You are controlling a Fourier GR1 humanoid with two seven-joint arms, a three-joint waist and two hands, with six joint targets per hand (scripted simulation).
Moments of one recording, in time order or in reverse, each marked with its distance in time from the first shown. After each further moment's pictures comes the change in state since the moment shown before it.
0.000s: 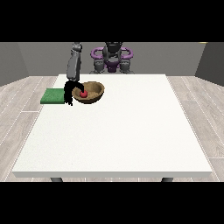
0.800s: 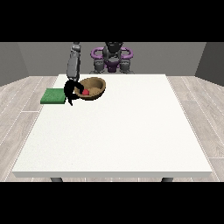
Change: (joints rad) left arm -0.009 0.041 0.037 0.033 0.053 -0.031 0.012; right arm 0.072 -0.036 0.072 -0.116 0.033 -0.193 0.114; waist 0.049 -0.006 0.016
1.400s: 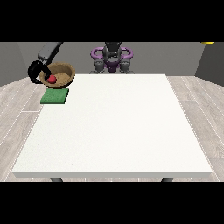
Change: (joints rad) left arm 0.117 0.029 0.045 0.107 -0.039 -0.017 -0.091; right arm -0.034 -0.381 0.038 -0.037 0.066 0.079 0.424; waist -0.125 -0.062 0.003
